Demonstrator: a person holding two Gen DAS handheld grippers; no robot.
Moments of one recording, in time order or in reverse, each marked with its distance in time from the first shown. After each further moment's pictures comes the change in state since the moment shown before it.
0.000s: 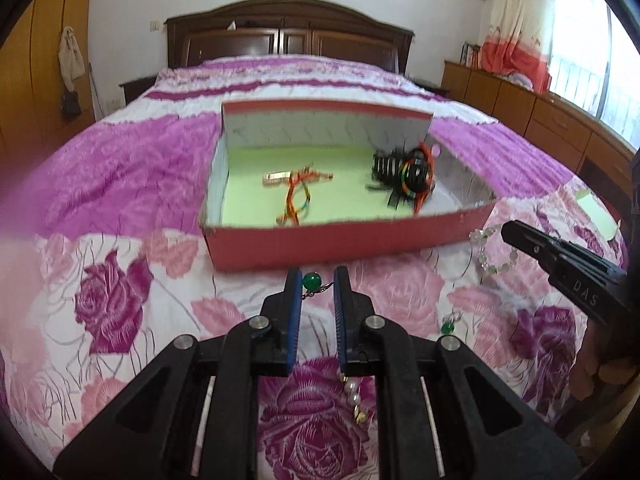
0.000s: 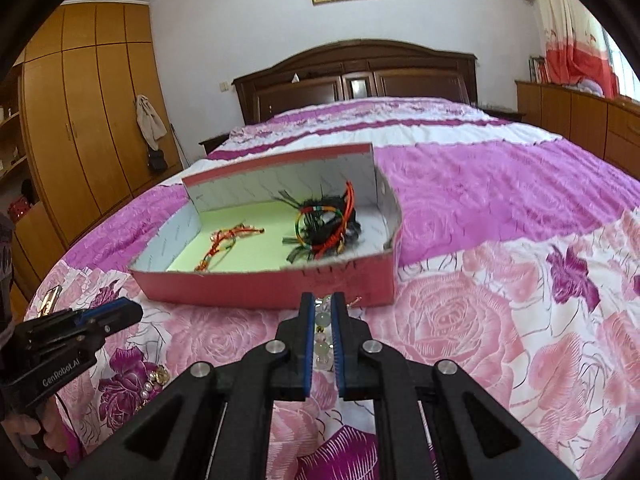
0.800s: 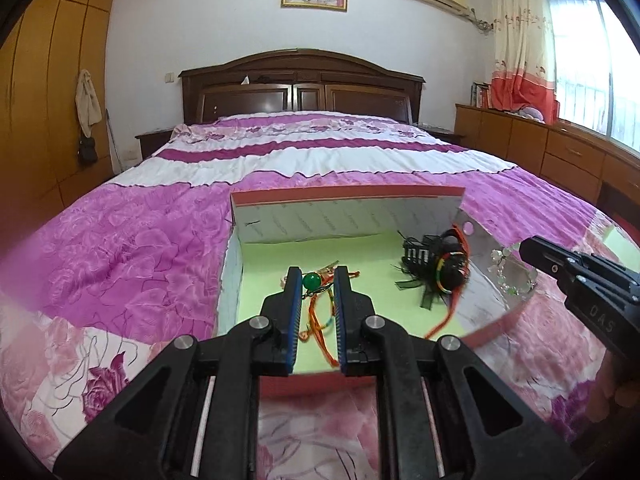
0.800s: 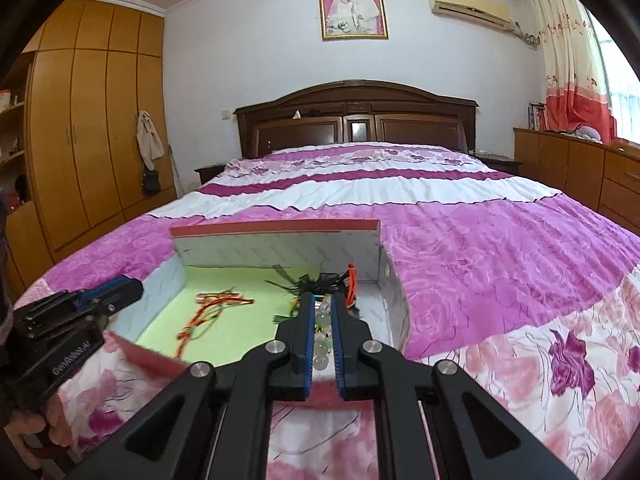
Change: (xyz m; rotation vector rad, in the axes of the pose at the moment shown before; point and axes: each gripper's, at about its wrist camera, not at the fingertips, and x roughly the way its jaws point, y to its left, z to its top) left arm 0.032 0.009 0.049 0.020 -0.194 0.080; right arm 0.039 0.006 0.046 -0.074 -0.113 -0.066
